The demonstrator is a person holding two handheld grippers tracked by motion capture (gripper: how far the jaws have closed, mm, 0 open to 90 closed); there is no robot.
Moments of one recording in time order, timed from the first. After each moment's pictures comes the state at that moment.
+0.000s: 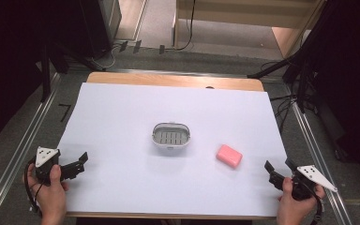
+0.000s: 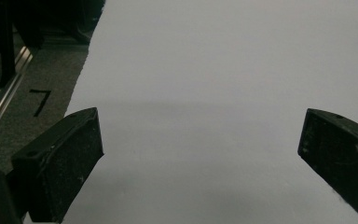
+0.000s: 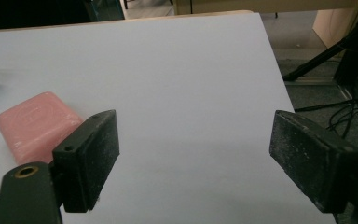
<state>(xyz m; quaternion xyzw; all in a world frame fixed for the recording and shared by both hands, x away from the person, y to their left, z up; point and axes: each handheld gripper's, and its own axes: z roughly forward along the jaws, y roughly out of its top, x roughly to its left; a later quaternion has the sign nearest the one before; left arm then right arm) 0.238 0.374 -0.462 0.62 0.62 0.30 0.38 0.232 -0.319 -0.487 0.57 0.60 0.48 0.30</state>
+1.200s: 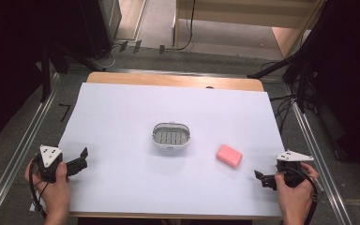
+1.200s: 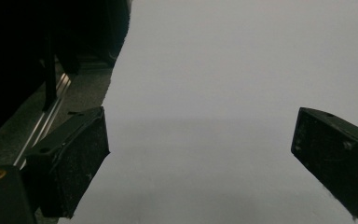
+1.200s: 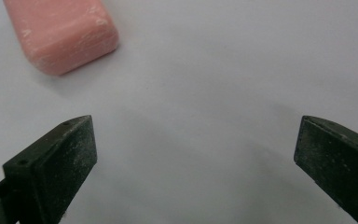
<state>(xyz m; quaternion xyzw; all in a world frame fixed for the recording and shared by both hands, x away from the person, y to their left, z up) 0.243 0.360 -0.462 0.62 0.59 0.38 0.35 0.269 -0.302 -0.469 0.50 0.80 0.30 0.16</state>
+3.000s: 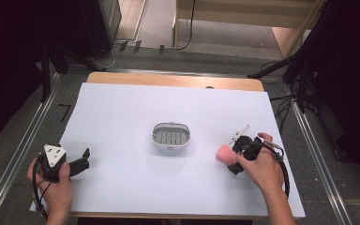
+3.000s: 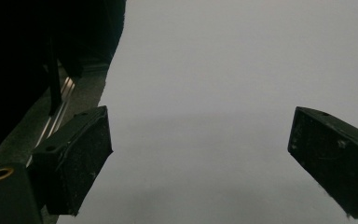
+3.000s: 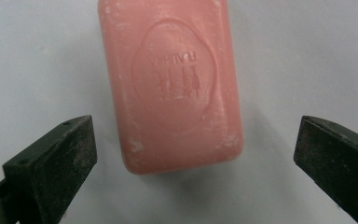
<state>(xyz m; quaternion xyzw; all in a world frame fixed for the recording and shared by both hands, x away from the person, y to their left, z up) 0.245 0.354 -0.463 0.64 0.58 0.39 0.33 0.341 -0.194 -0.448 0.35 0.93 0.12 0.07</state>
